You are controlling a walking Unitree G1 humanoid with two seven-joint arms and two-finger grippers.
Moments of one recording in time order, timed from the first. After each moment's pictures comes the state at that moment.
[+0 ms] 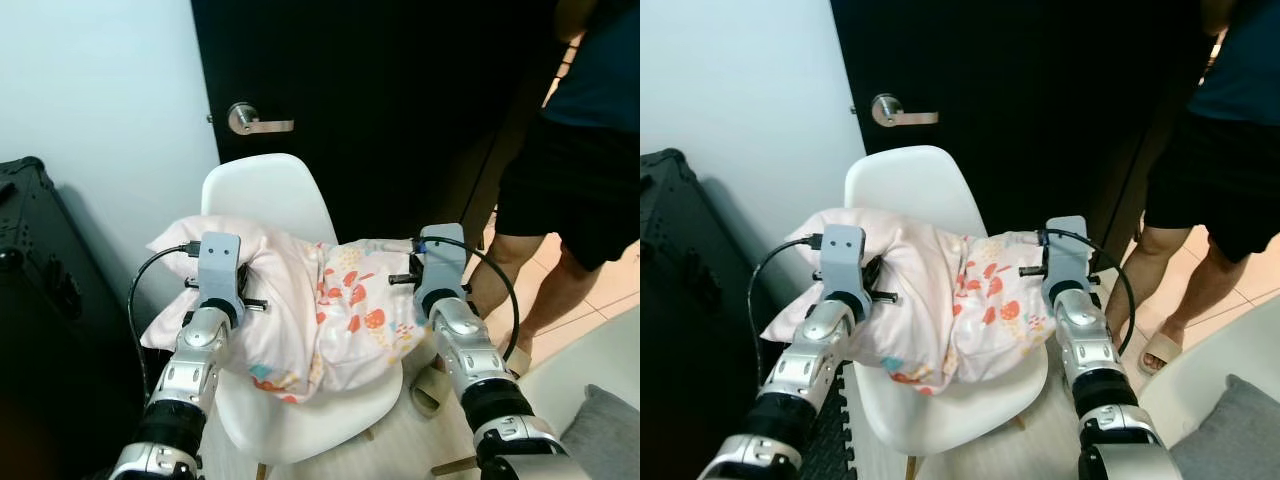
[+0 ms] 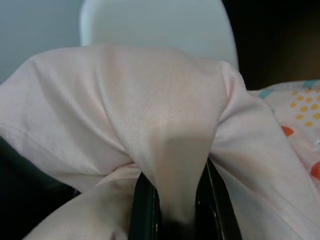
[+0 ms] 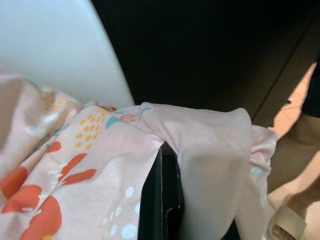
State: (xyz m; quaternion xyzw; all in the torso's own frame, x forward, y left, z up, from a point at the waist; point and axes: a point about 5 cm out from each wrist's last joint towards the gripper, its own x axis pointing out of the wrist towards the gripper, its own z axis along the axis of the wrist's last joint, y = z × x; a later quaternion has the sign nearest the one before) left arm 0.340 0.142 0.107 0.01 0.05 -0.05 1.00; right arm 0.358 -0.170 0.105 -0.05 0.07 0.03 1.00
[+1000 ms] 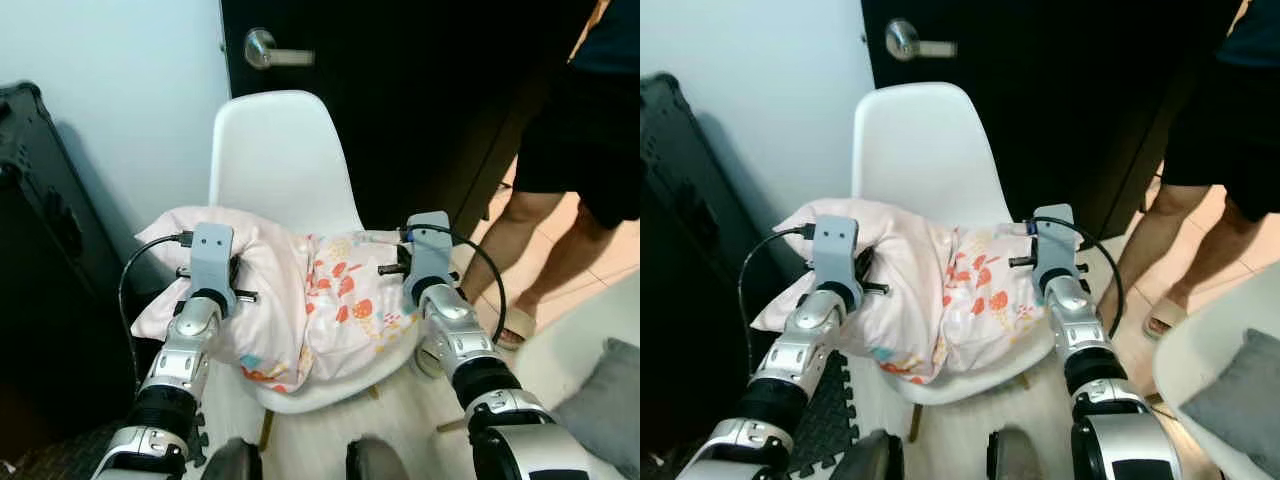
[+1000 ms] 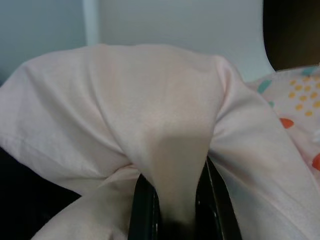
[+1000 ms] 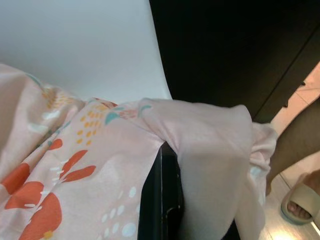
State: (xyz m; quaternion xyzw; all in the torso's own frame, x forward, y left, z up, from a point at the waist) left arm 0.343 0.146 0.101 0.03 0.06 -0.05 1.00; right arm 0.368 -0.165 0.108 -0.06 0.08 0.04 0.99
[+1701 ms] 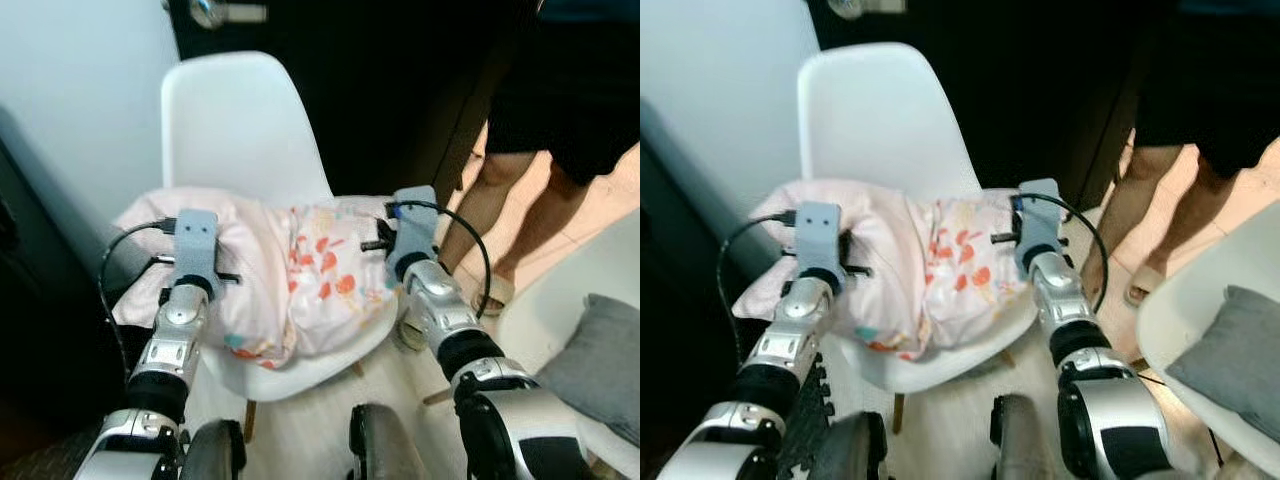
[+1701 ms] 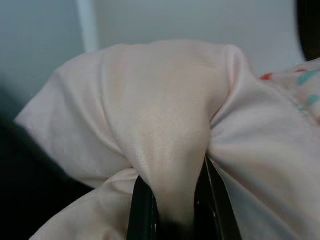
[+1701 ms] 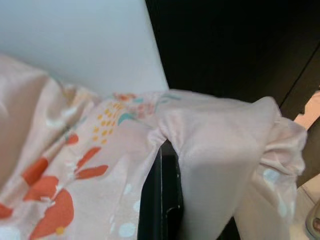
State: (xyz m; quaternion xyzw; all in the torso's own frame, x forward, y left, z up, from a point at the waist) left arm 0.349 0.176 0.116 0.07 0.01 0.06 1.00; right arm 0.382 -0.138 0.128 -0.03 0.03 0.10 0.99
